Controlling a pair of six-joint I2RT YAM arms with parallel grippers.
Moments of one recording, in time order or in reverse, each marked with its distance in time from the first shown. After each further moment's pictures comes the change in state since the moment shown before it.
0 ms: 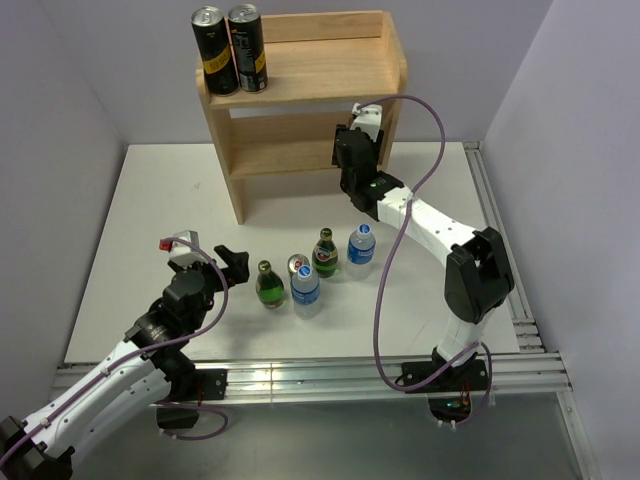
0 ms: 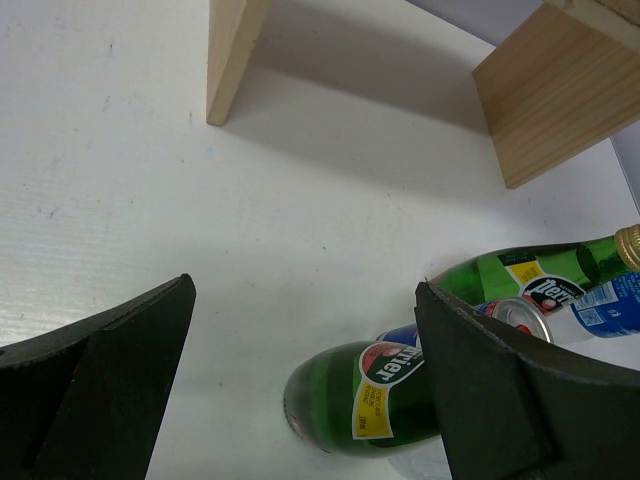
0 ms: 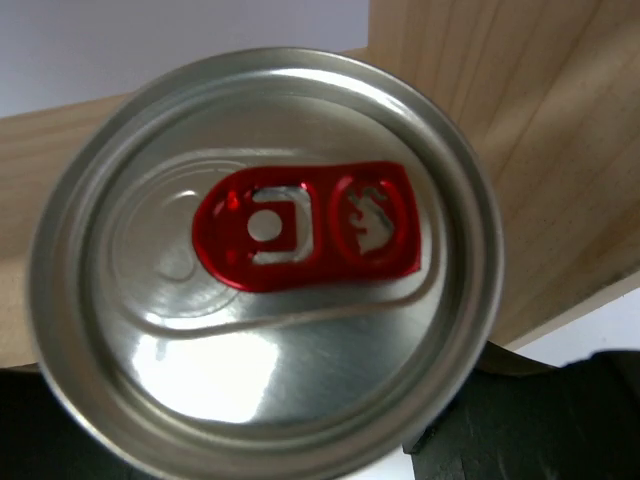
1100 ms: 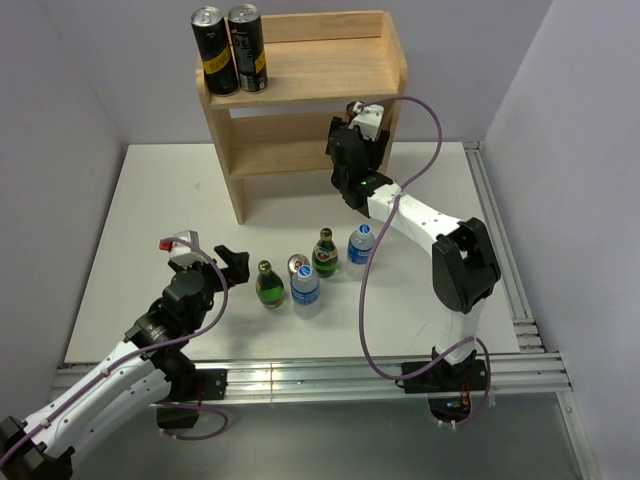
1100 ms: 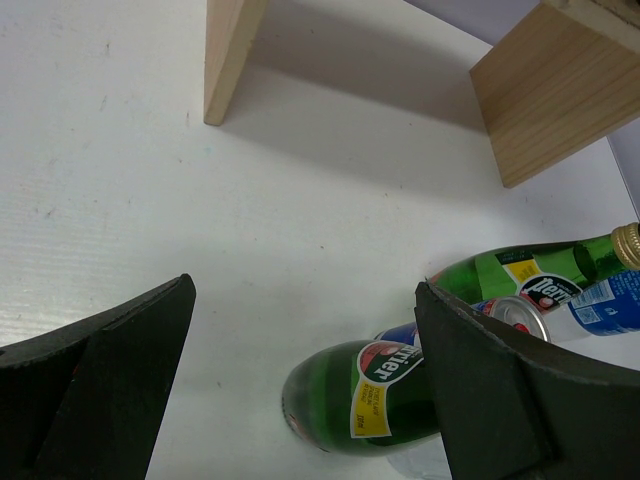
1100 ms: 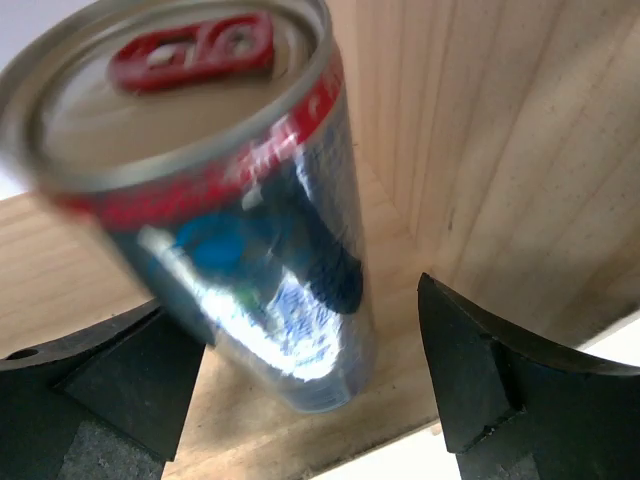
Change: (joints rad) left arm 0.000 -0.002 0.000 0.000 0.005 0.000; right arm 0.007 0.097 0.044 0.137 0.160 0.030
